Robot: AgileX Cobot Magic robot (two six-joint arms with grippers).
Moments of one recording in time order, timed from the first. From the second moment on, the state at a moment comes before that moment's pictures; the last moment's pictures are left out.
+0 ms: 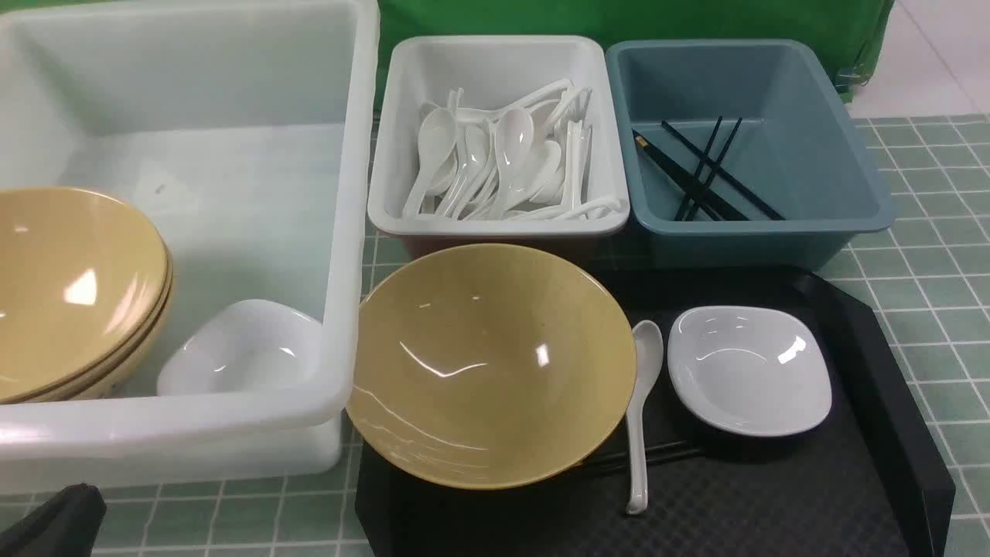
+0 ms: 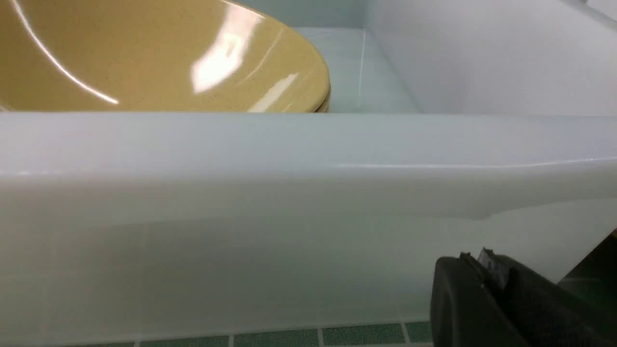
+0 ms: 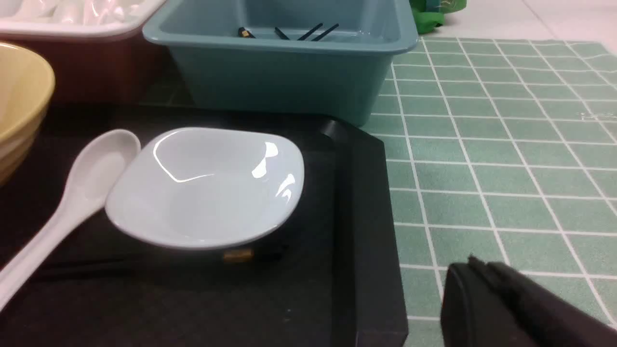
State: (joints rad) right arm 0.03 -0.01 0.02 -0.02 0.33 0.02; left arm -0.05 -0.01 0.02 -0.08 0.32 0.01
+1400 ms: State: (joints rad) right arm 0.03 -0.01 0.03 -0.02 0.25 0.02; left arm -0.05 -0.01 0.03 -0.06 0.23 0.03
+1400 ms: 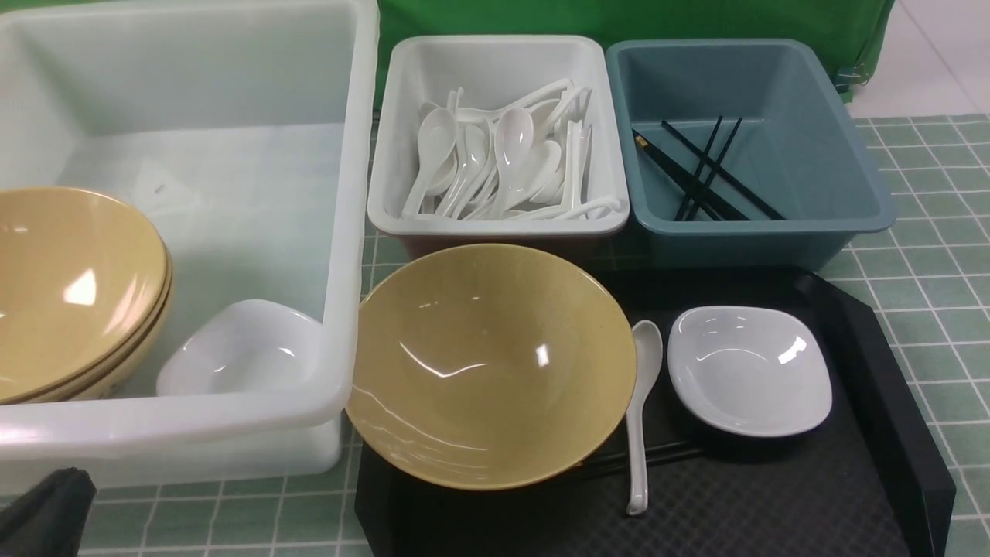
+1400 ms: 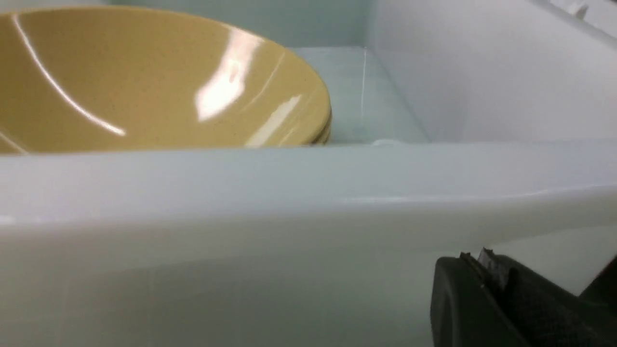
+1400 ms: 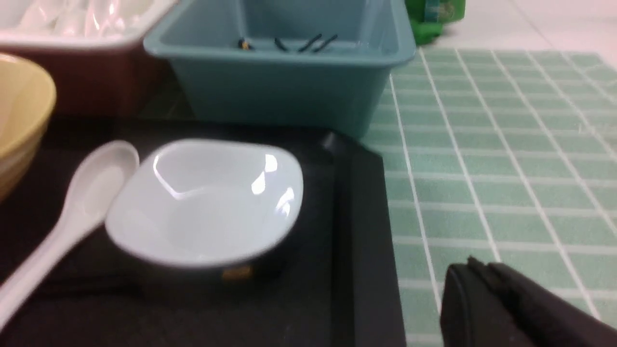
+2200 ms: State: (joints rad) right arm 0.03 0.00 -0.14 -0.02 -0.36 0.33; left arm -0.05 0.02 -0.29 -0.08 -0.47 -0.25
